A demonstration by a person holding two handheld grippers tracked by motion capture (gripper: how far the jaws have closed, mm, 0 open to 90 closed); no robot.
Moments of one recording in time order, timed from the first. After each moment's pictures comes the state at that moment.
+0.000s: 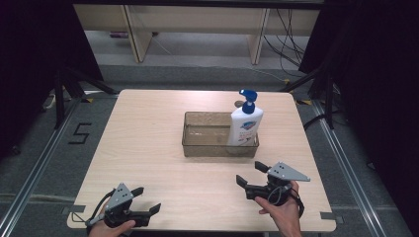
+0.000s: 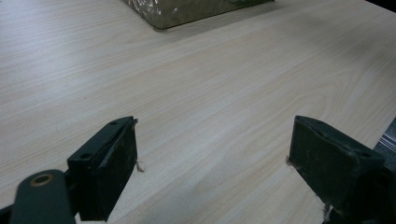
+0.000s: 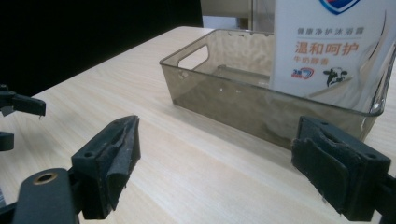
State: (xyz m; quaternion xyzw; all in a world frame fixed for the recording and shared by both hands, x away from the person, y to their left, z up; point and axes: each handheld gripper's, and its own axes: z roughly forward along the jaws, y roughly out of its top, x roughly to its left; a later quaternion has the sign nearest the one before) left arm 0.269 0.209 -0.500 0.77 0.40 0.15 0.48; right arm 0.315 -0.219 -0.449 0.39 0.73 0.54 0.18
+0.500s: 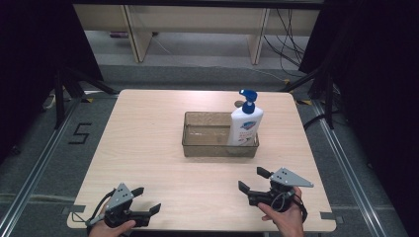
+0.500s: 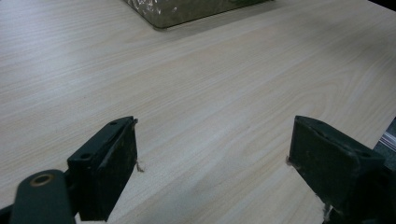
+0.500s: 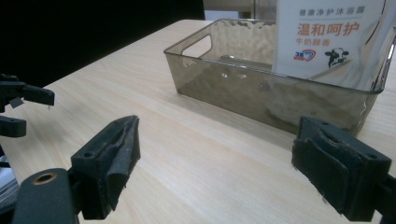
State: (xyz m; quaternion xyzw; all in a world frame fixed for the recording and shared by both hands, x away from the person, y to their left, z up) left arm 0.269 0.209 -0.500 0.77 0.40 0.15 0.48; right arm 0.302 -0.225 -0.453 0.40 0.73 0.53 0.16
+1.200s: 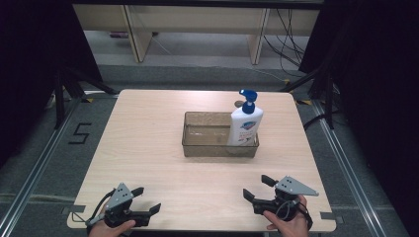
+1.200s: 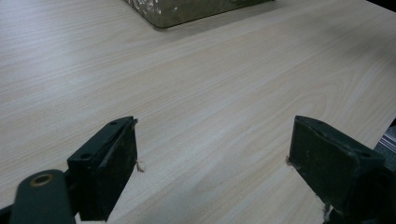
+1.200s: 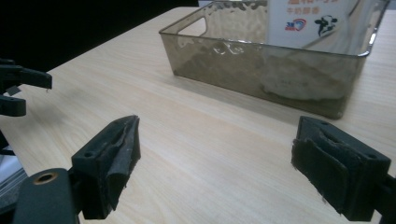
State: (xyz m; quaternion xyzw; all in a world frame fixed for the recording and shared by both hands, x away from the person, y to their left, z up) left arm 0.269 0.209 -0.500 0.77 0.41 0.15 0.47; right arm 0.285 -0.238 -0.464 0.41 0.73 0.52 0.16
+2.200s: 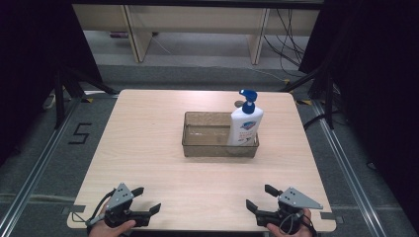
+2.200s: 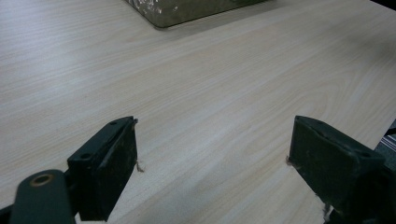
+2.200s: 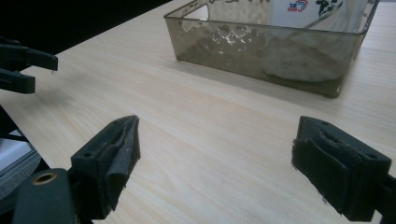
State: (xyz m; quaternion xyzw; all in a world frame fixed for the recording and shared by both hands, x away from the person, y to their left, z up) left arm 0.268 0.208 -0.500 0.77 0.41 0.15 0.47; right arm 0.258 -0.244 -0.471 0.41 0.74 0.51 0.17
